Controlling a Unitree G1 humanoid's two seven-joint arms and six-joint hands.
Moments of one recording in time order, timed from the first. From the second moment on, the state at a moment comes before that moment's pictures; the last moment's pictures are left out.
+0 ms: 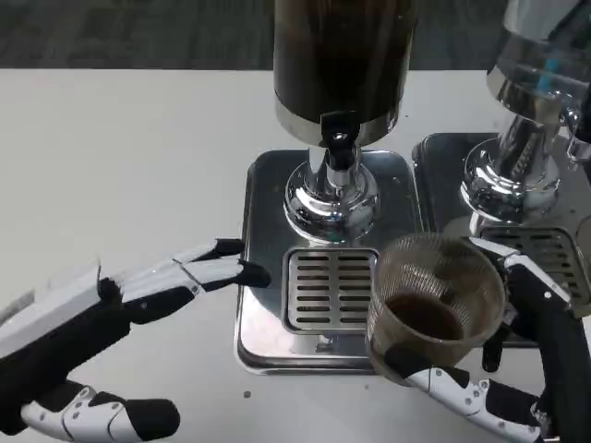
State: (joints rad) left arm 0.08 0.77 -0.01 0.35 -0.30 -1.19 -0.75; right arm 0.55 -0.08 0.12 -0.25 -0.45 -0.56 -0.28
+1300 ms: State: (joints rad) left arm 0.07 0.77 -0.01 0.36 -0.30 -1.17 -0.75; right arm 0.54 -0.08 0.11 -0.25 -0.45 -0.56 -0.28
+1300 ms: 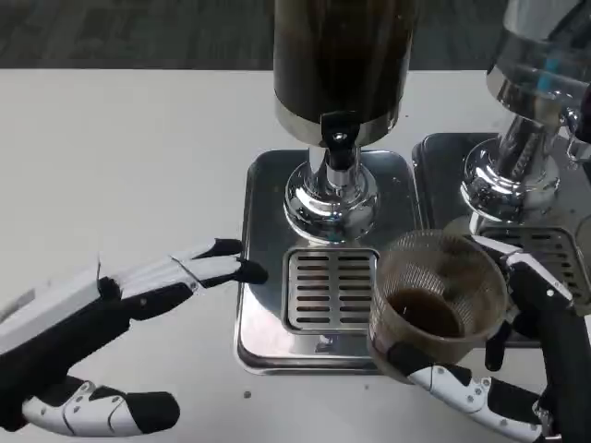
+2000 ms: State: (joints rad) left arm 0.07 0.77 -0.01 0.36 -0.32 -1.16 -0.75; right arm 0.54 -0.08 0.11 -0.25 -0.44 -0.56 -0.28
